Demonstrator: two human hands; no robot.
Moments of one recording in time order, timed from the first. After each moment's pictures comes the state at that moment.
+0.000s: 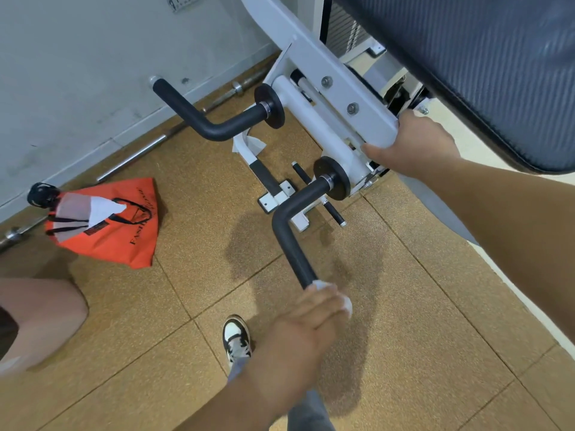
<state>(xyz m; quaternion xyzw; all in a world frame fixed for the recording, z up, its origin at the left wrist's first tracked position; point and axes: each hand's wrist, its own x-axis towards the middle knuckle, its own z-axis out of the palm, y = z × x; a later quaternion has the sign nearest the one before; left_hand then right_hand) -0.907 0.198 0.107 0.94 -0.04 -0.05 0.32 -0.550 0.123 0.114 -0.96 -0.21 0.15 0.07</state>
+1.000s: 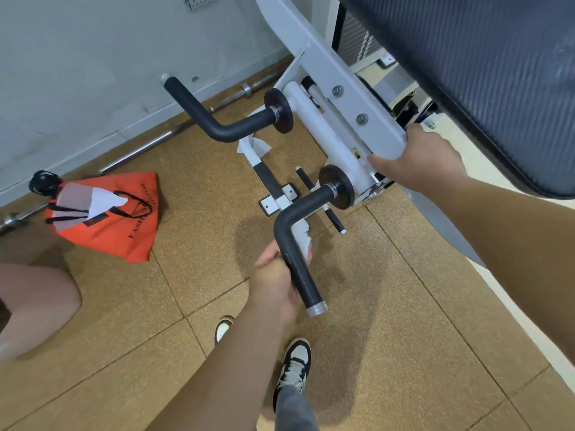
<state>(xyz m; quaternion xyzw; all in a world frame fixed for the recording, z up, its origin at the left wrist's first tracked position) -0.817 0.231 0.102 0.24 0.59 0.04 0.77 -0.547 0.123 0.109 -0.96 -0.22 0.14 0.05</state>
